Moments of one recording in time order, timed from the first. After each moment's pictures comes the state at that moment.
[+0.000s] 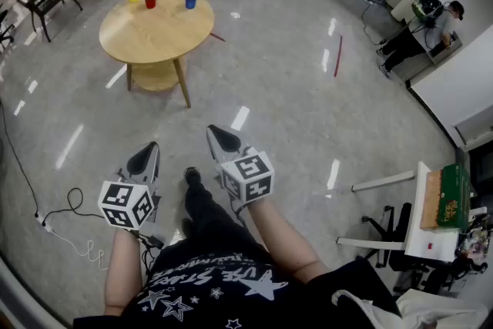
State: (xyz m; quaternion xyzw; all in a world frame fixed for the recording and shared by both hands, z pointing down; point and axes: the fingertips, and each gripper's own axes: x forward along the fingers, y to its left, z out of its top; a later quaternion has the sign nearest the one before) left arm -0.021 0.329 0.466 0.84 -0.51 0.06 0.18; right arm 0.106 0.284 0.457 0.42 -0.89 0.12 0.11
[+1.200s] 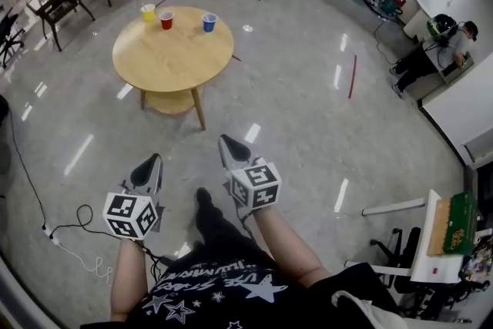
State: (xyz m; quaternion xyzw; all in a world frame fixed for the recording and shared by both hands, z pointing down) left arm -0.085 0.230 0.469 0.82 -0.54 0.05 0.18; right arm 0.067 0.165 0.471 0.43 -0.88 0.13 0.10
